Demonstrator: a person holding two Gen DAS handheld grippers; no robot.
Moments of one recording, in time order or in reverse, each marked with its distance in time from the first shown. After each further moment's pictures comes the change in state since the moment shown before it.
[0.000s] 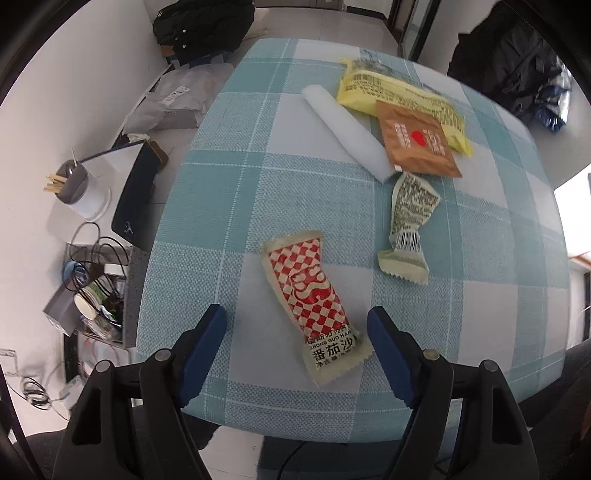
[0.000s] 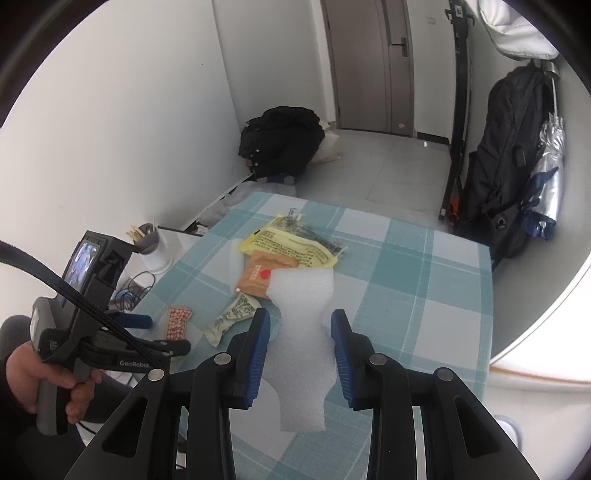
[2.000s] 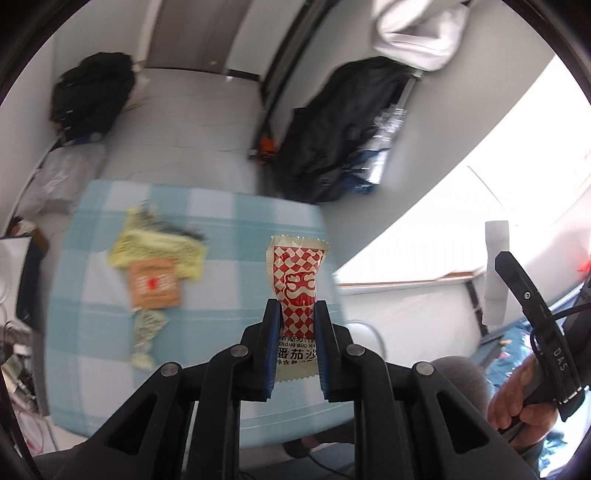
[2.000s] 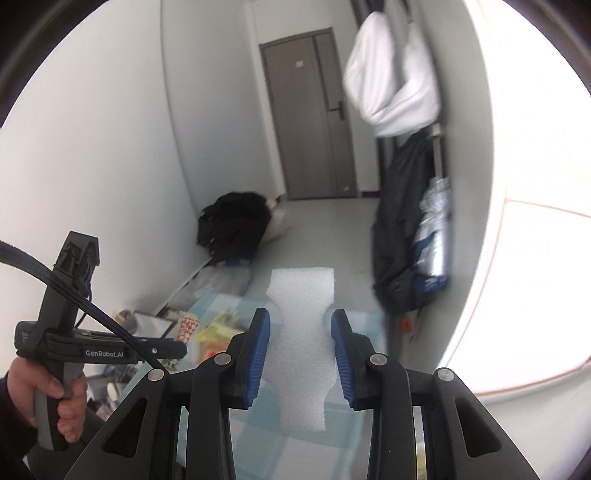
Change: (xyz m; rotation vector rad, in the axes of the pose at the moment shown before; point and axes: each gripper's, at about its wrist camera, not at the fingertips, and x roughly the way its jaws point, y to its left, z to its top) left arm -0.149 -0.126 0.048 0.126 -0.240 -0.565; right arm -0.170 -0.099 0.025 0.143 -0.294 -0.148
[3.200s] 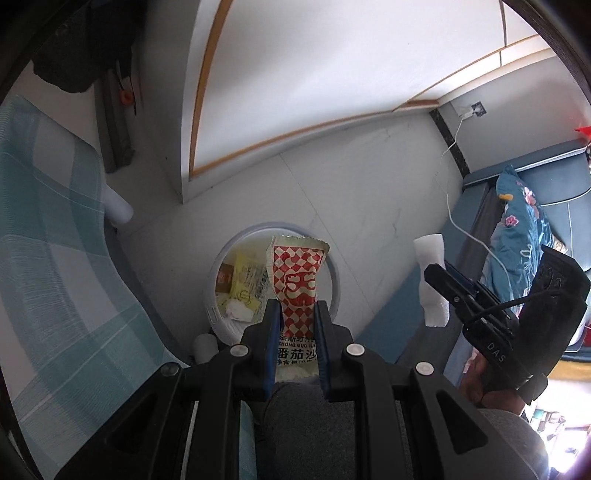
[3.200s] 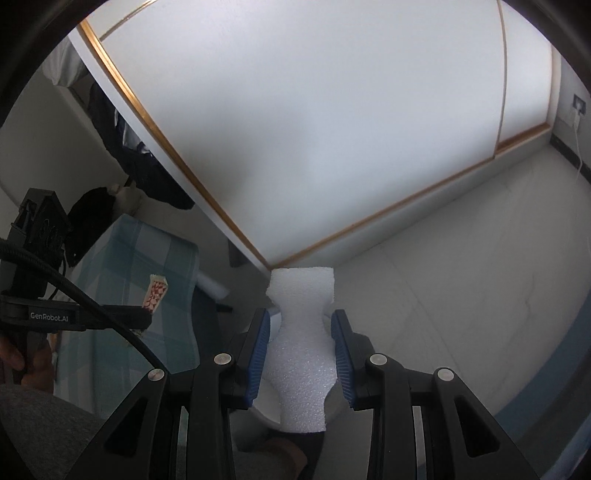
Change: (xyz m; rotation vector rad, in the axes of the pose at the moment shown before) left arm 0.308 -0.151 -0.059 0.326 0.651 -0.115; right arm 0.024 -0.262 -0.209 0.582 0.341 -0.320
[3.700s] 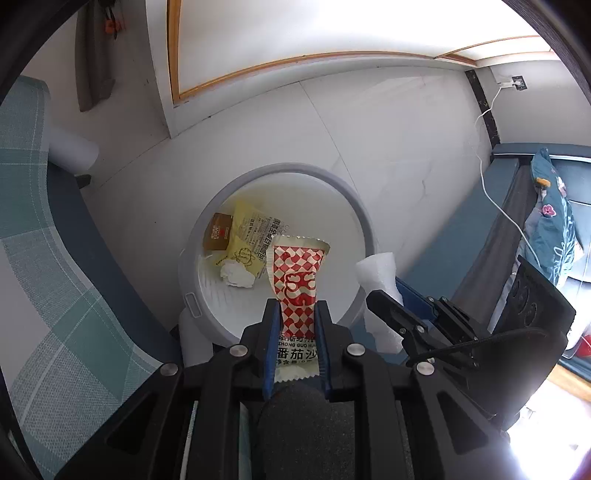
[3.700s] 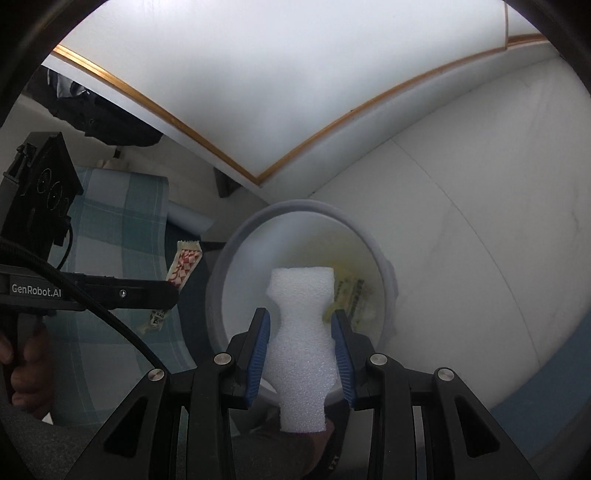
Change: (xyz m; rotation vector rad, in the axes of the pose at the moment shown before) left arm 0.087 0.003 0.017 -0.093 0.250 0.021; right arm 0.116 -0.018 -0.049 0.146 0.273 0.070
